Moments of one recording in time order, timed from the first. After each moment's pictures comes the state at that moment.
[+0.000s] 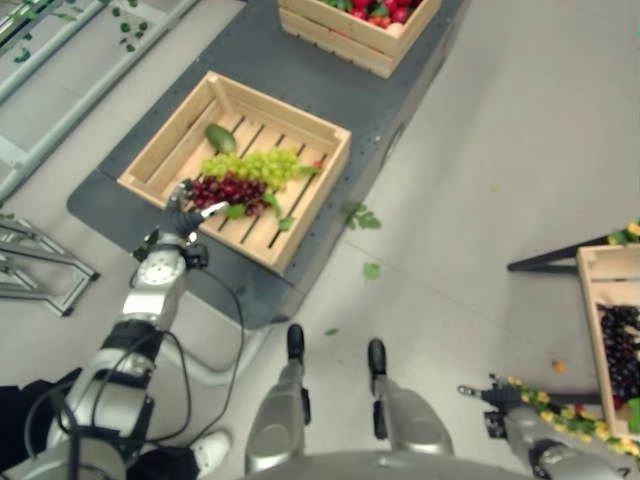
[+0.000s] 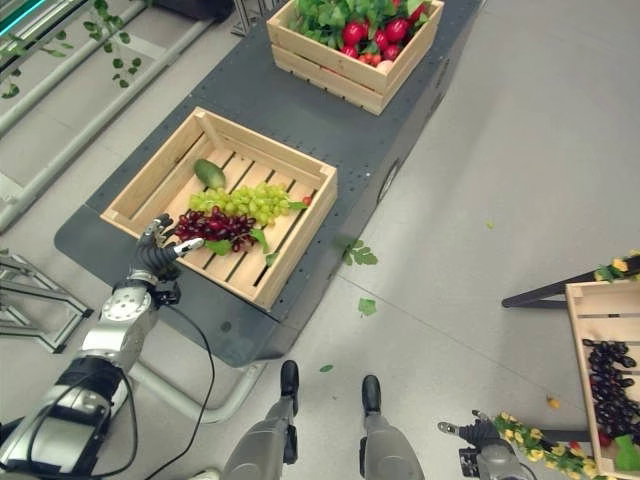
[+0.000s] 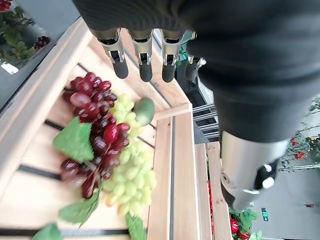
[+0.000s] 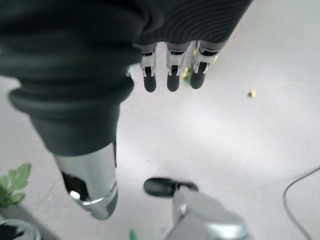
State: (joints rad) left arm -0.50 0.64 -0.19 0.61 -0.49 -0.14 0.18; right arm -0.15 -0.35 0.13 1.25 0.21 -0.06 -0.11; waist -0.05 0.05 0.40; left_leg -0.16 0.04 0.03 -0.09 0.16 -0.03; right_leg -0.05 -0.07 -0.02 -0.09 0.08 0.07
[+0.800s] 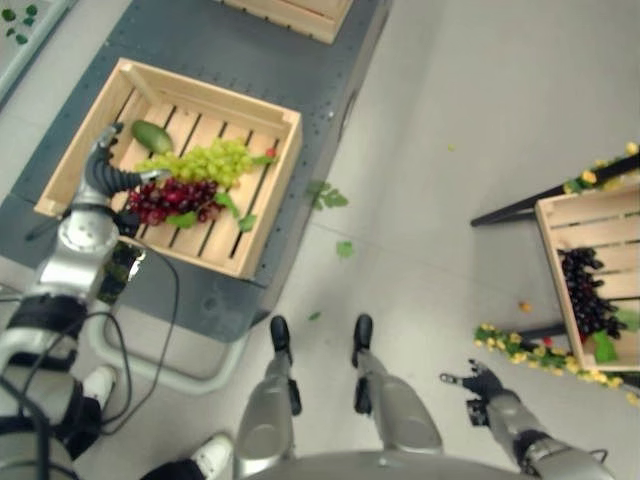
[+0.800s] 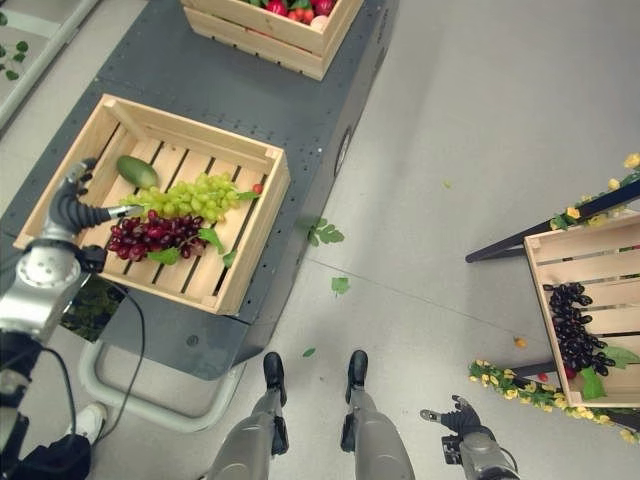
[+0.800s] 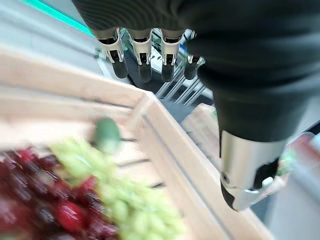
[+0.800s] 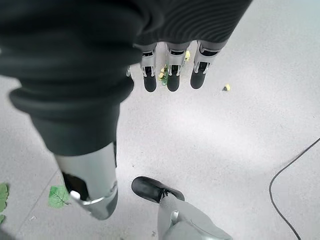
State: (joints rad) left arm -0.72 0.99 -0.34 0.75 -0.16 -0.09 0.20; right arm -0.18 -0.34 0.18 1.22 0.21 -0.06 -0.11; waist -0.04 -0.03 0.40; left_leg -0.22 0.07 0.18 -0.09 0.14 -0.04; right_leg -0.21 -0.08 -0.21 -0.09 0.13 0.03
